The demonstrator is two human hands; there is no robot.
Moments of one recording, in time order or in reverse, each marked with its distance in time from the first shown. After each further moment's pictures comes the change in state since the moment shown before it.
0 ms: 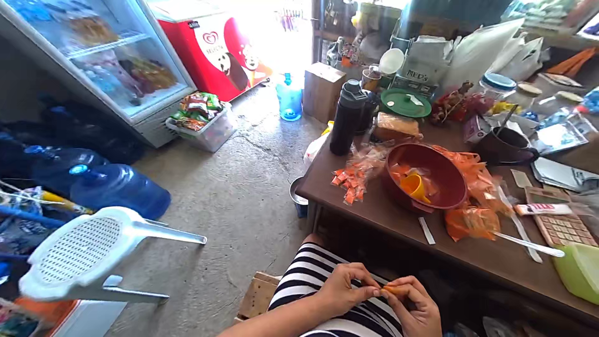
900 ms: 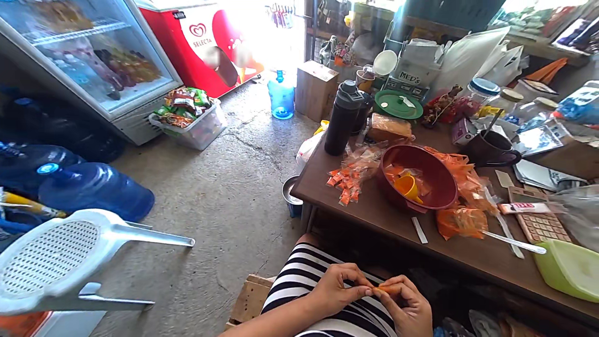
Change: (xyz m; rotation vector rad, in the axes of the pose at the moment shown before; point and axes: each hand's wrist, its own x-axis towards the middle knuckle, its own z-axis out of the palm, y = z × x) left_hand -0.003 -0.004 -0.009 -0.020 -0.007 0.043; right_hand 0.001 -0.004 0.010 -0.004 0.054 0.054
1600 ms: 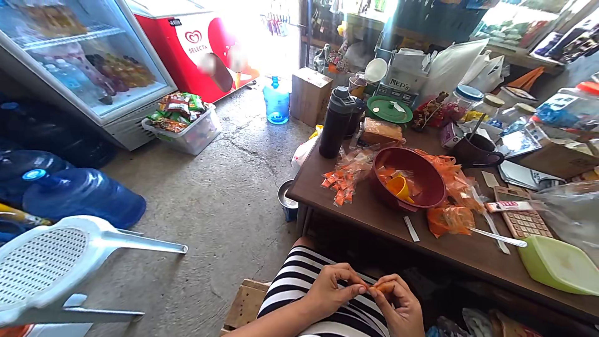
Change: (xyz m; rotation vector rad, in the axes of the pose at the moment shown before) left_hand -0.005 0.003 0.004 0.000 0.050 -0.012; right_hand -0.006 0.001 -0.001 -0.029 -0.028 -0.041
